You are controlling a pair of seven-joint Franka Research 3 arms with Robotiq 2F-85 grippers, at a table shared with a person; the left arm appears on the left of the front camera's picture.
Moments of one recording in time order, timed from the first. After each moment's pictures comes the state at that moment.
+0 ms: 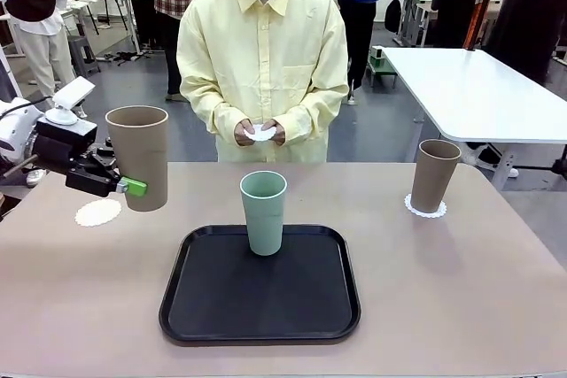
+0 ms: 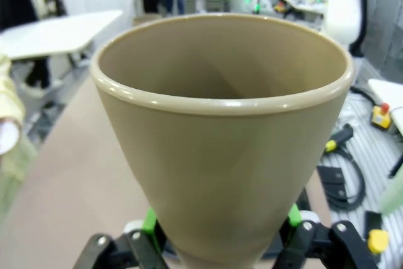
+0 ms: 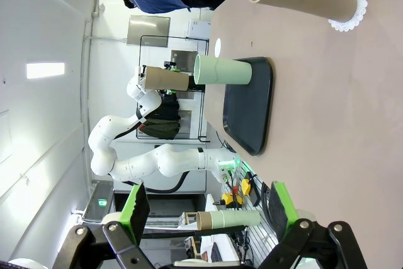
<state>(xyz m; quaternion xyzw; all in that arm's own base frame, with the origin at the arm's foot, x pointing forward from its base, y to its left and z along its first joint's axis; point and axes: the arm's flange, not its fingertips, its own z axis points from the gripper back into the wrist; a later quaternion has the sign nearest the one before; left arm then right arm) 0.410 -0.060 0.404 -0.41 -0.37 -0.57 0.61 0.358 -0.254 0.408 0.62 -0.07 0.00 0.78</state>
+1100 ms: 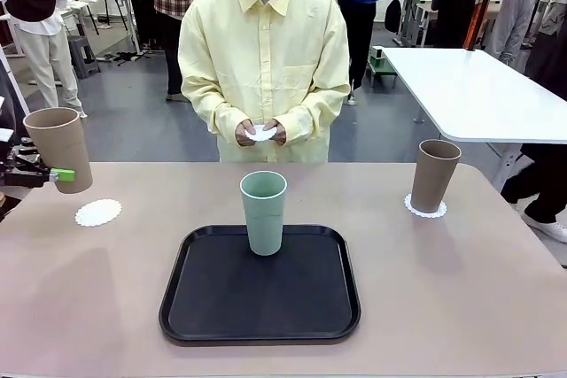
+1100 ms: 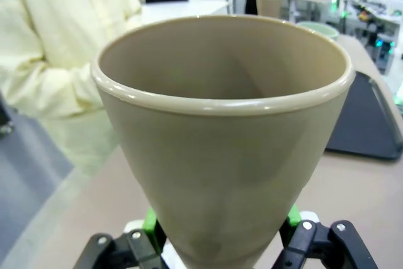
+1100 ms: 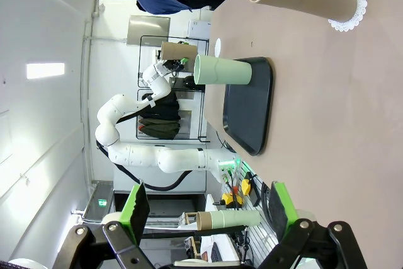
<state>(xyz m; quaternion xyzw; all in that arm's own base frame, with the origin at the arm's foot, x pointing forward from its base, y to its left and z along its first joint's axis) 0.484 0.135 0.341 -0.32 -0.47 -0.48 0.66 0.358 -0.254 0.408 0.62 -0.07 0.00 0.78</state>
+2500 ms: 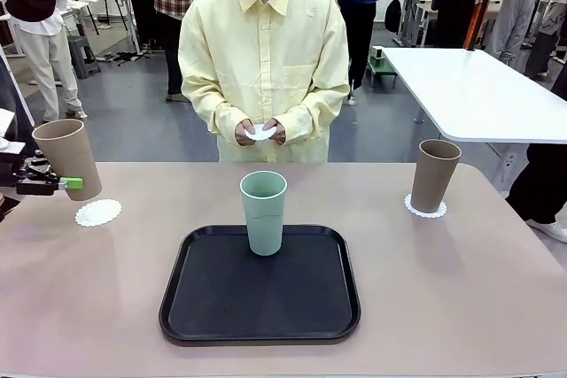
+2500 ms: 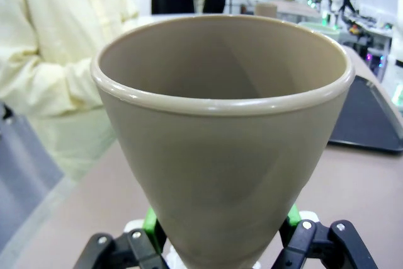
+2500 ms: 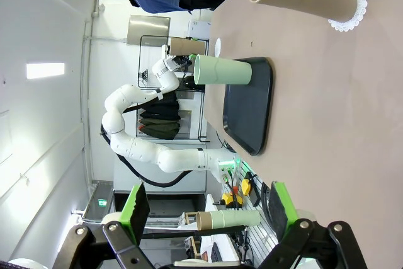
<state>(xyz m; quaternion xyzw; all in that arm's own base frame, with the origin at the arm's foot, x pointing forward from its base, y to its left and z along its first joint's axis) 0.514 0.147 0.290 -0.36 -0.48 -0.47 0.64 0.358 -0.254 0.408 0.62 -0.07 0.00 0.78</state>
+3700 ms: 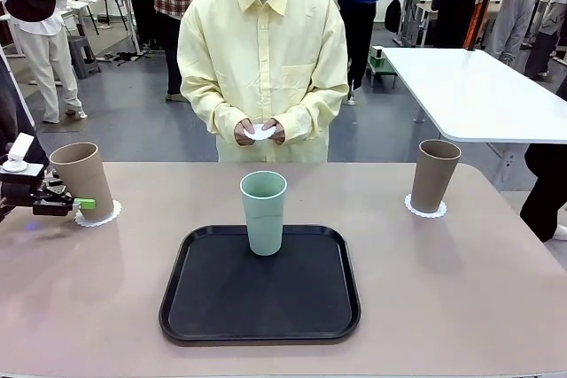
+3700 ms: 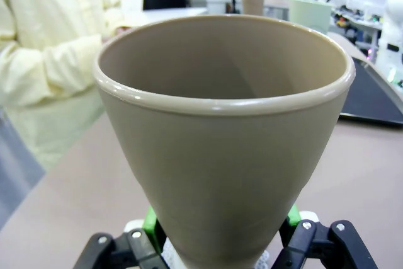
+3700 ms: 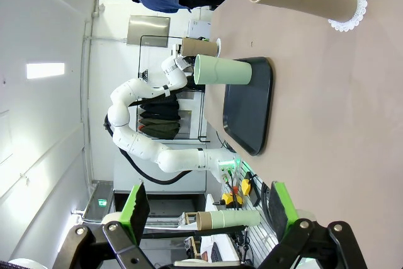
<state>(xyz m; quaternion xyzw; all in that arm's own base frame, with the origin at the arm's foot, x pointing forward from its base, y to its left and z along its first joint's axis) 0.523 0.137 0.238 -0.38 -0.47 -0.49 0.63 0.358 -0.254 0.408 0.62 -0.07 0.00 0.78</state>
